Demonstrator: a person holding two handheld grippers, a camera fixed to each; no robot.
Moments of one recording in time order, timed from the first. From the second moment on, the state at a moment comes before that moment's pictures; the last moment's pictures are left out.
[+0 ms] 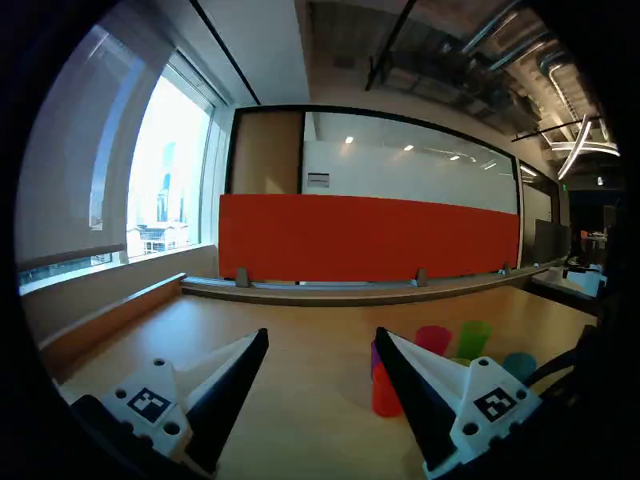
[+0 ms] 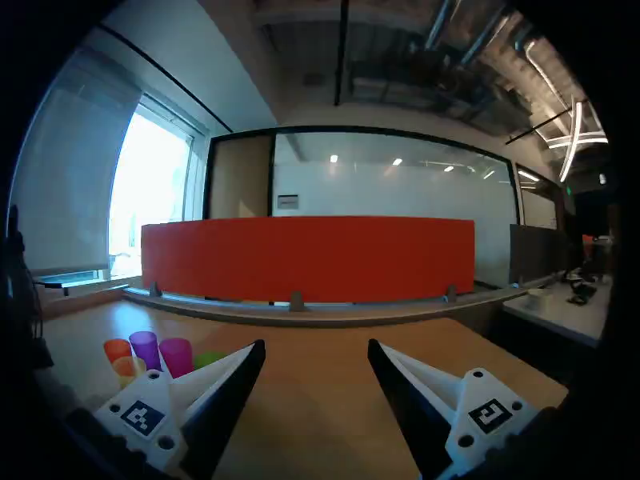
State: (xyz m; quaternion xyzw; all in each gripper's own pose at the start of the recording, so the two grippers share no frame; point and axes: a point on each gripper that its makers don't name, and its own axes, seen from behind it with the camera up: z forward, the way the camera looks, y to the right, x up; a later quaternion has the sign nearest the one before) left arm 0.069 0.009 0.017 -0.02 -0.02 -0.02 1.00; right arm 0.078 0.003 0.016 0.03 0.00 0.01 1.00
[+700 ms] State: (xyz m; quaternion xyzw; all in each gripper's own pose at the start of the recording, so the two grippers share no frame) left arm 0.169 0.030 0.038 -0.08 -0.02 0.02 1.00; right arm 0.180 0.004 0.024 0.07 -0.01 0.01 1.00
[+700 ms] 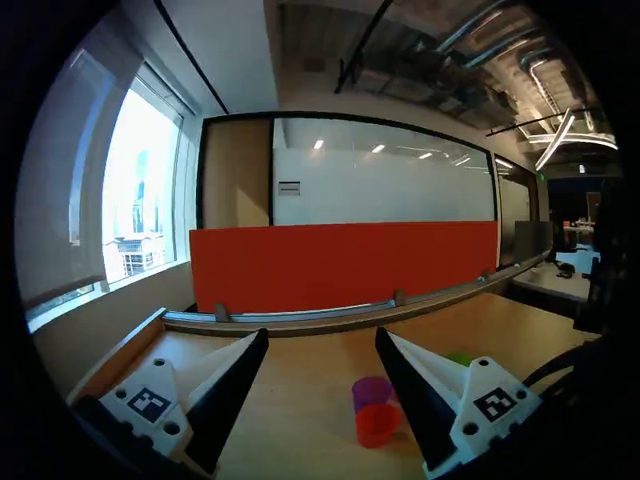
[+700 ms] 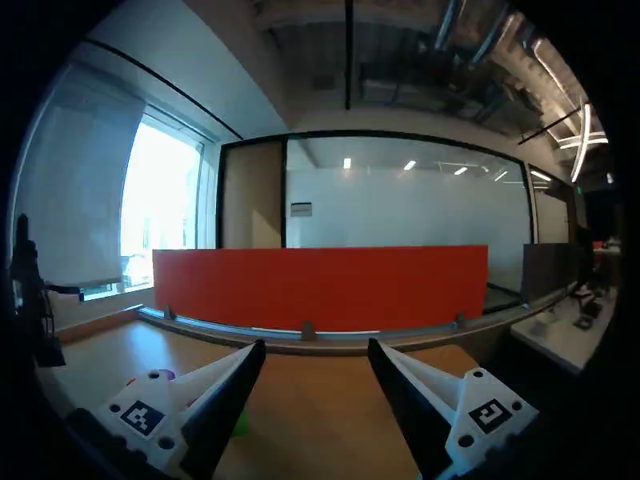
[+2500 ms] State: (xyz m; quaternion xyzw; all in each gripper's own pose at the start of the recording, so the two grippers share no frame) left arm 0.116 0.189 -0.028 -0.42 -0.11 0.11 0.89; right arm 0.171 -0.057 0.006 0.28 -0.11 -0.05 0.95
